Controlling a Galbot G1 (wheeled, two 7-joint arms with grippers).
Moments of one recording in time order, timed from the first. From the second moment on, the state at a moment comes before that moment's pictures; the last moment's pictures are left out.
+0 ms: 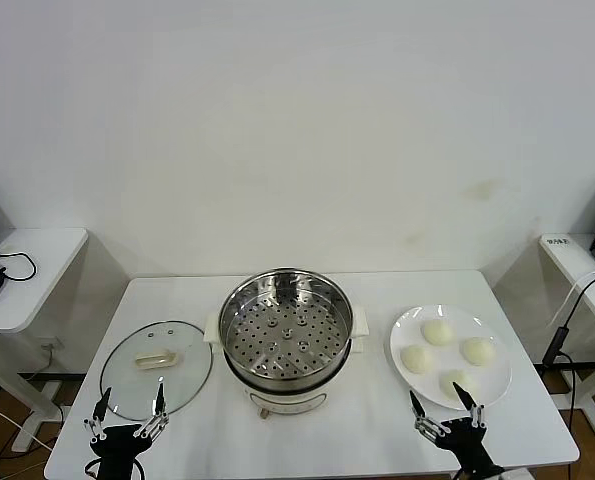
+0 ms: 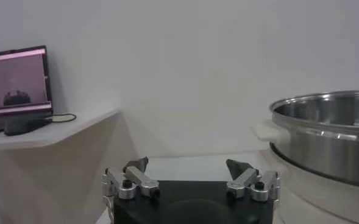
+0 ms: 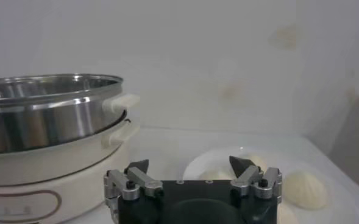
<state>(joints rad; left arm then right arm) 1.85 -1.34 -0.63 -2.16 -0.13 -0.04 -0.23 -1.77 1.22 0.70 2.09 0.21 -0.02 -0.09</state>
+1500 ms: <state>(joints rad) 1.85 -1.33 -0.66 -2.24 0.02 0.06 -0.18 -0.37 0.60 -0.21 1.32 -0.30 -0.06 -0.96</state>
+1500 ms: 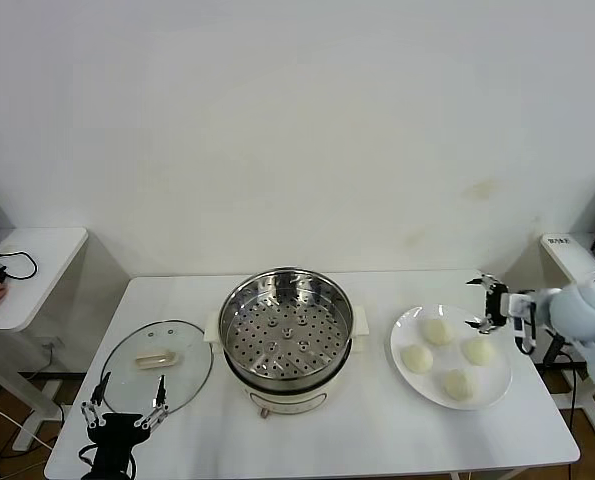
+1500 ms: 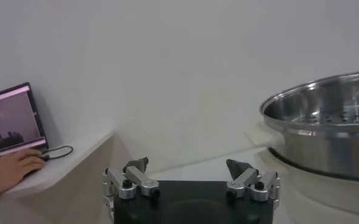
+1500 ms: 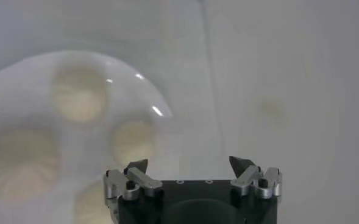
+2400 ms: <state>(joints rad) 1.84 -1.33 -0.70 -2.22 0.00 0.05 -0.20 -0.14 0.83 -0.55 0.98 -0.41 -0.05 -1.06</state>
